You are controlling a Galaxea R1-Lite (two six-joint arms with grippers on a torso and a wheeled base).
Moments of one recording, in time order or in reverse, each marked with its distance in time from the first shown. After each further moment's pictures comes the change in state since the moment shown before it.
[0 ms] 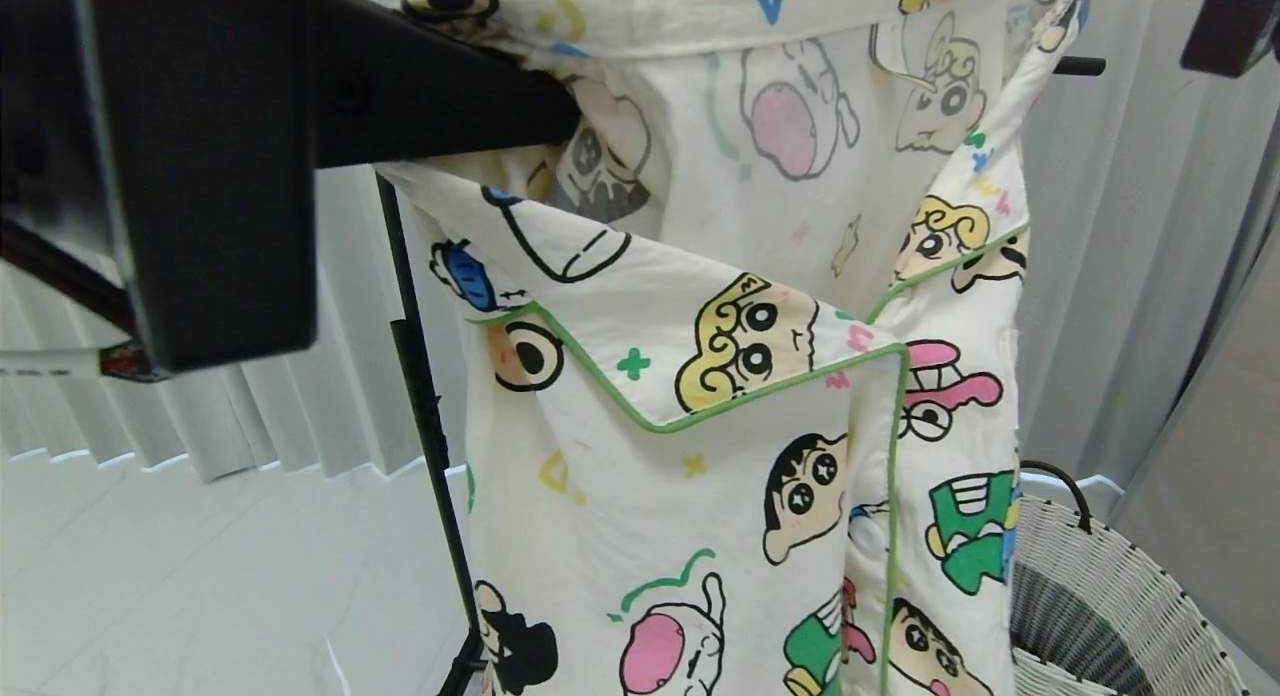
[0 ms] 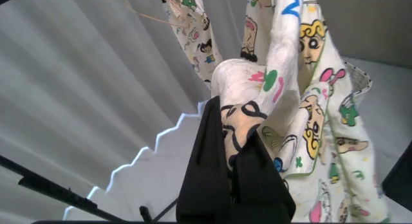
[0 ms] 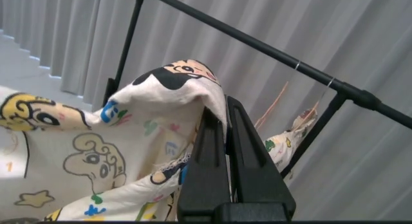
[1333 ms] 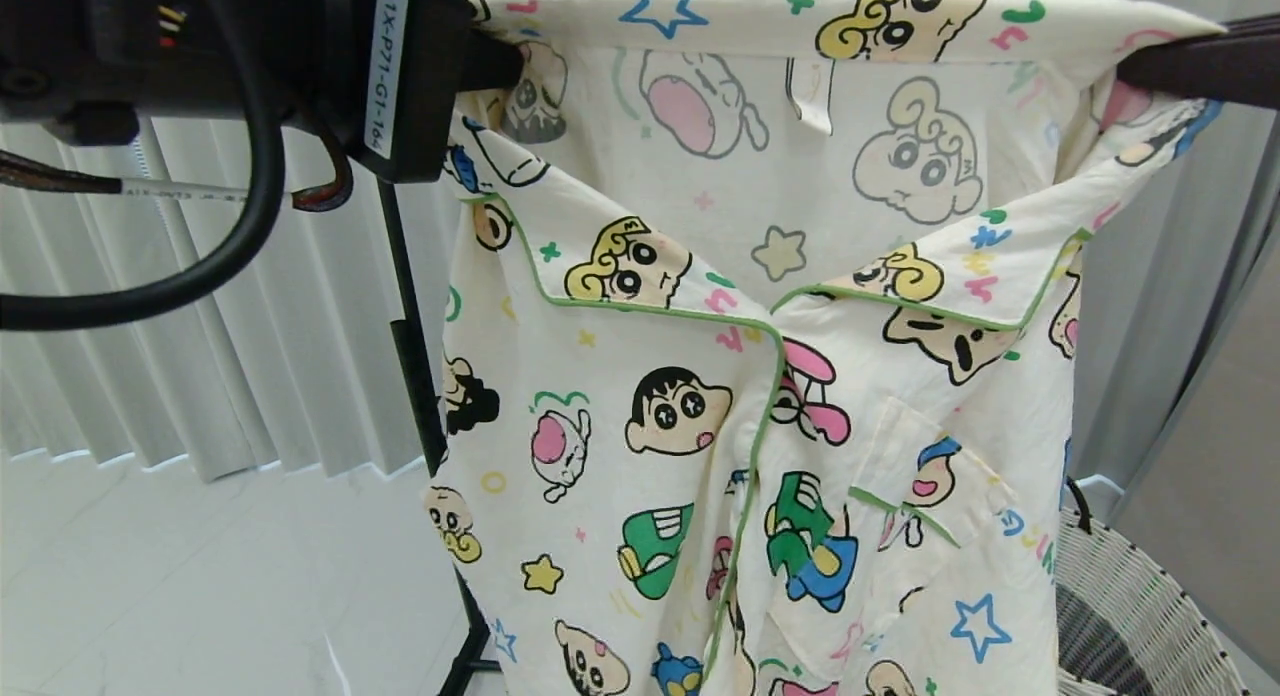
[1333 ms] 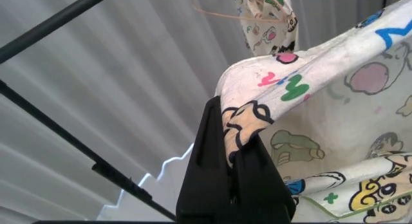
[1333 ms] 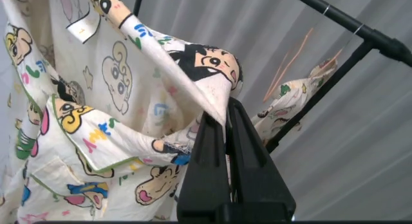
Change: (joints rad) left arm 0.332 0.081 -0.037 -0.117 -0.094 0.163; right arm 0.078 -0.122 0.014 0.331 -0.087 0.045
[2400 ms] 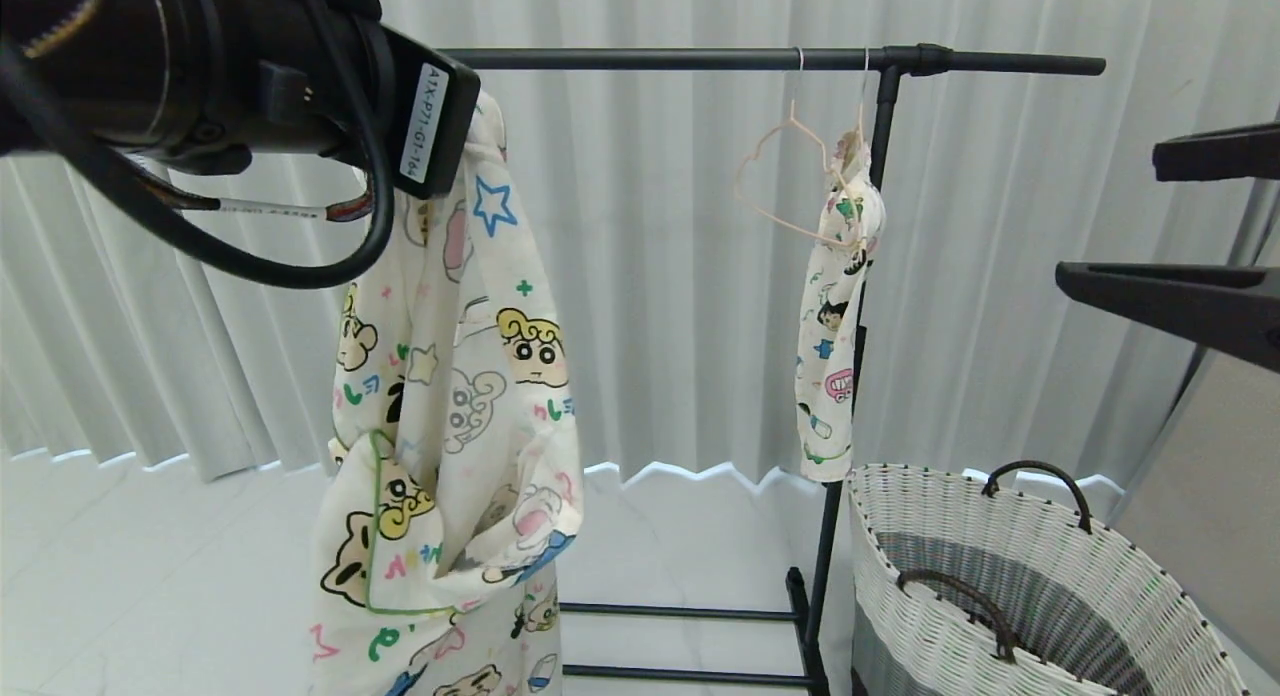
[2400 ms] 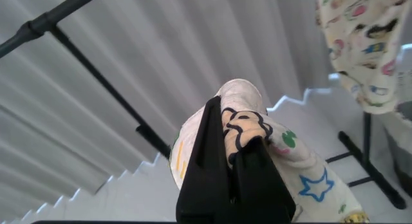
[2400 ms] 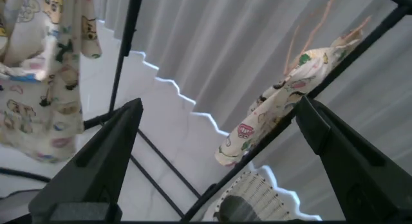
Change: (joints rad) left arm 0.100 0.061 0.017 -0.041 0.193 0.004; right arm -0.069 -0.093 0.239 -0.073 0.081 0.007
